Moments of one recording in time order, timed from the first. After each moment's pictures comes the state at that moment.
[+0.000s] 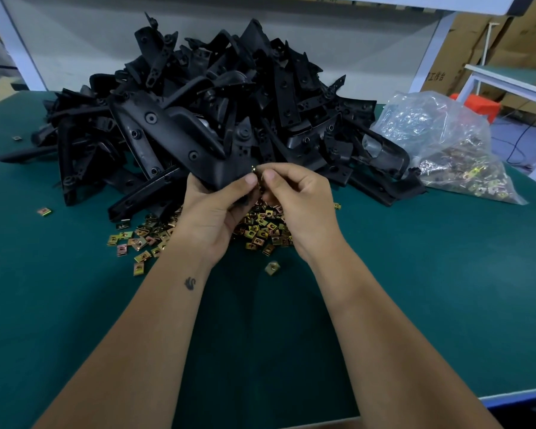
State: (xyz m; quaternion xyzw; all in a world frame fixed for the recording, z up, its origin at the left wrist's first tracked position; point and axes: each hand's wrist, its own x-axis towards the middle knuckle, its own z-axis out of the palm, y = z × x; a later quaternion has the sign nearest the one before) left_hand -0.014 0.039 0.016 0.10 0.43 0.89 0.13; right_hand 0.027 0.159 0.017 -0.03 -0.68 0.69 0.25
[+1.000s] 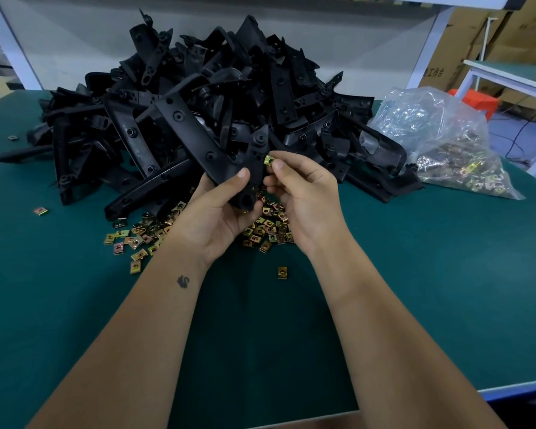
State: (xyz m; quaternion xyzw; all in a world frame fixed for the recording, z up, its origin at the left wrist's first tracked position) left_hand -0.017 0.036 0.010 0.12 0.40 0.88 0.24; right_hand 0.030 0.164 0.022 -0.04 -0.55 0.80 0.23
